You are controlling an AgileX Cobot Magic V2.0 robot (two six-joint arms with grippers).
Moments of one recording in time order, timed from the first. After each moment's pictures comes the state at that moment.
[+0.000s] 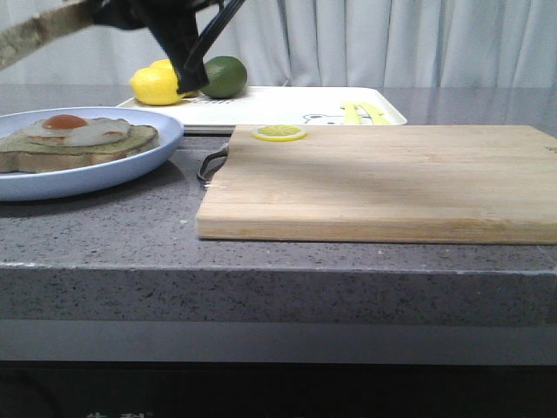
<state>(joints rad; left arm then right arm) -0.18 0.53 -0.82 -0.01 0.69 -0.02 0.70 1.91 -1.48 1.81 0.25 -0.44</state>
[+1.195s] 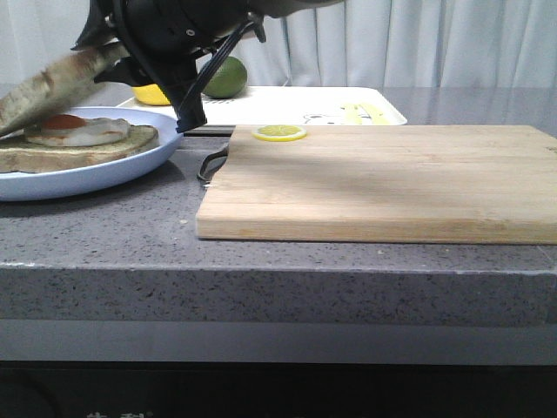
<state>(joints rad) -0.18 0.53 -0.82 -0.01 0.69 -0.02 0.71 1.98 -1.51 1.82 0.21 -0.39</state>
